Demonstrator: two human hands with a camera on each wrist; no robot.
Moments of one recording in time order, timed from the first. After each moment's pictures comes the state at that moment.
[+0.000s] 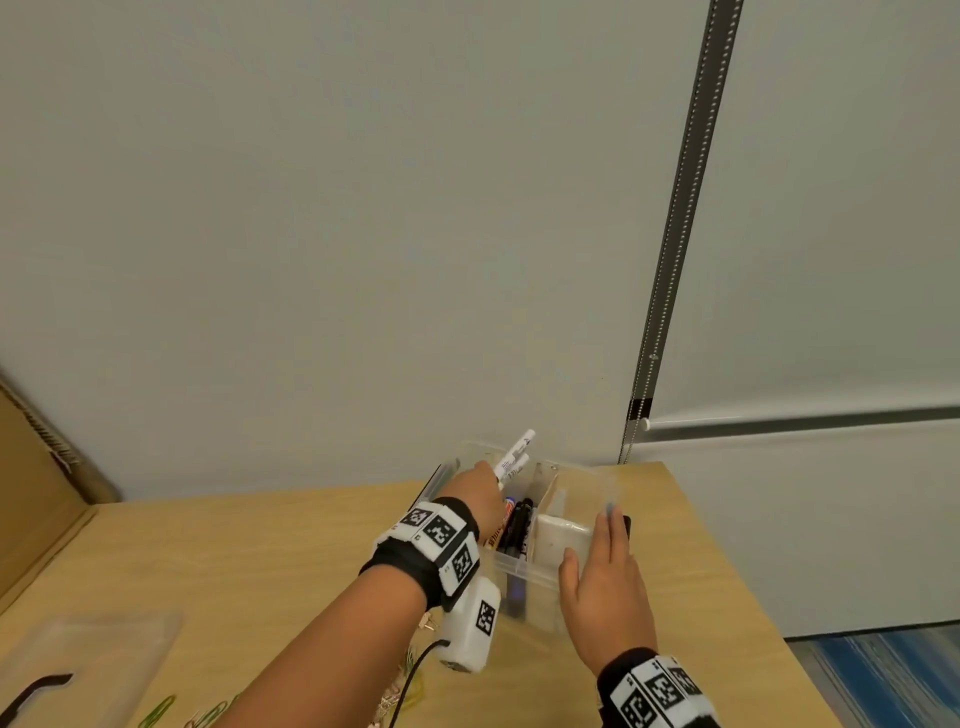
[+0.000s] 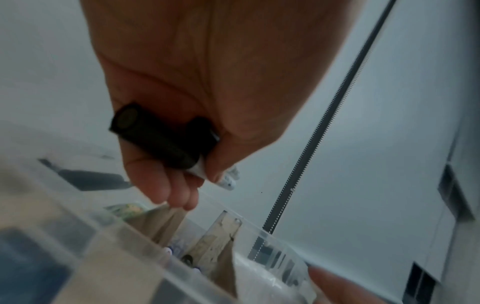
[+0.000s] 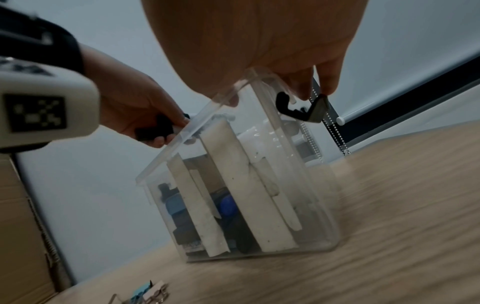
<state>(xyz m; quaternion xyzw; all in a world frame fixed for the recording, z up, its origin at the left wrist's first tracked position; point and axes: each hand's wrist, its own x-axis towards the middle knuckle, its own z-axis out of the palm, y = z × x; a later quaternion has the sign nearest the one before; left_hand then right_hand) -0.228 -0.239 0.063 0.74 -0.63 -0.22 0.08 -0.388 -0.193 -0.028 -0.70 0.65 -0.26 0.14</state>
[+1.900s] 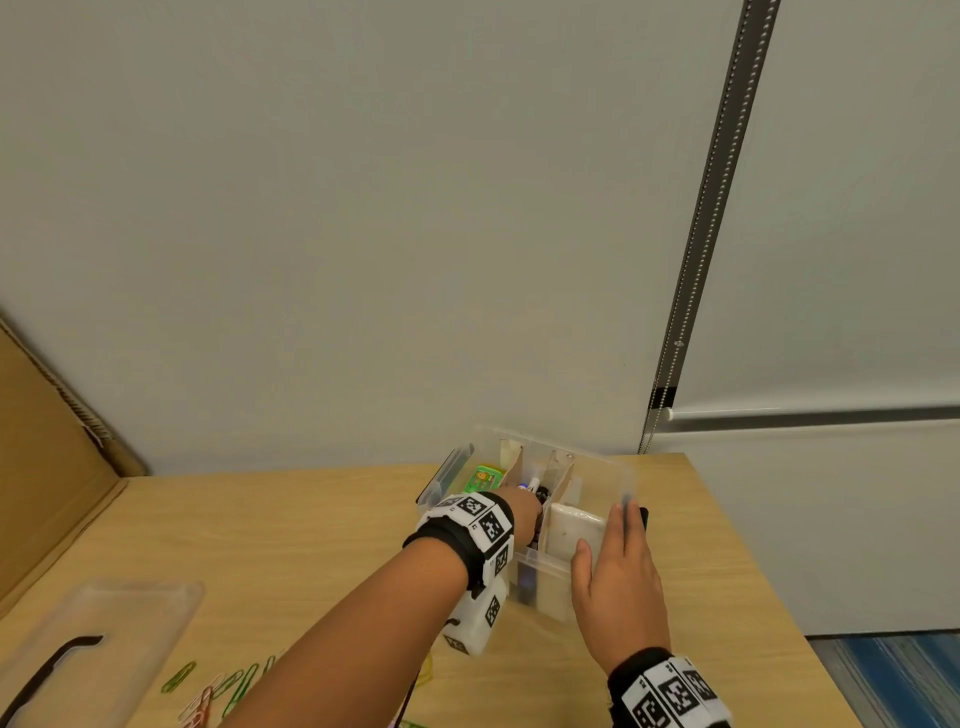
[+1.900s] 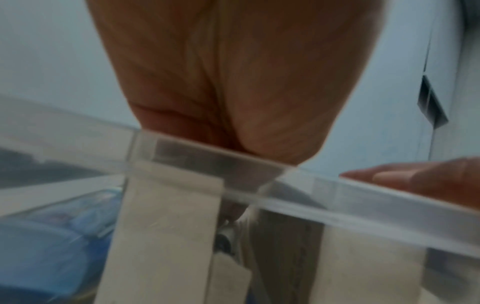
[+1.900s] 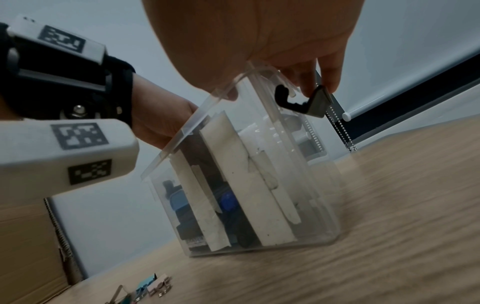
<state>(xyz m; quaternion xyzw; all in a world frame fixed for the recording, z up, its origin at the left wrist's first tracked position) -0.258 -0.253 0.042 0.63 -0.73 -0.15 -0.22 -0.388 -0.193 -0.028 -0.71 0.65 -0.25 0.12</state>
